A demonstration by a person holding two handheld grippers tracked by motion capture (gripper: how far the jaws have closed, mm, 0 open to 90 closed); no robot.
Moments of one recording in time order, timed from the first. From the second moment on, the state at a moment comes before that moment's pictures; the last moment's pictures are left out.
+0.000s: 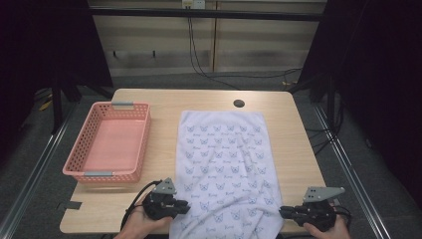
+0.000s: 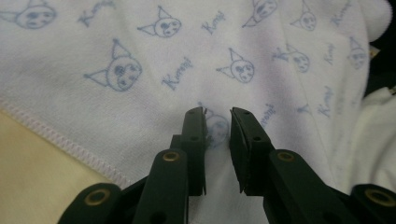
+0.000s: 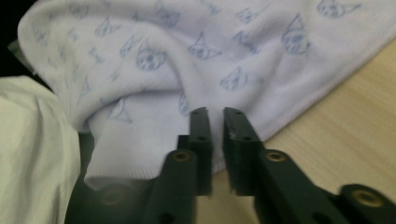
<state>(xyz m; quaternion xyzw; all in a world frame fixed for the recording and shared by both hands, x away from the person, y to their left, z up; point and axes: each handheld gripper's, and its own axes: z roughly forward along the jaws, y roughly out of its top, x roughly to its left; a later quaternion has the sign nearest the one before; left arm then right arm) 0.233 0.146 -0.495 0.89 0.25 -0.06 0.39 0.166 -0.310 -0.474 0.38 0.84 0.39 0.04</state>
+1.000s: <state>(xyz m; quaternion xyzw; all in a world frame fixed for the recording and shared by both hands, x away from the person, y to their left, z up) 0.265 0.151 -0.495 0.89 0.27 0.00 0.38 0.184 -0.296 -0.488 0.39 0.86 0.33 0.04</state>
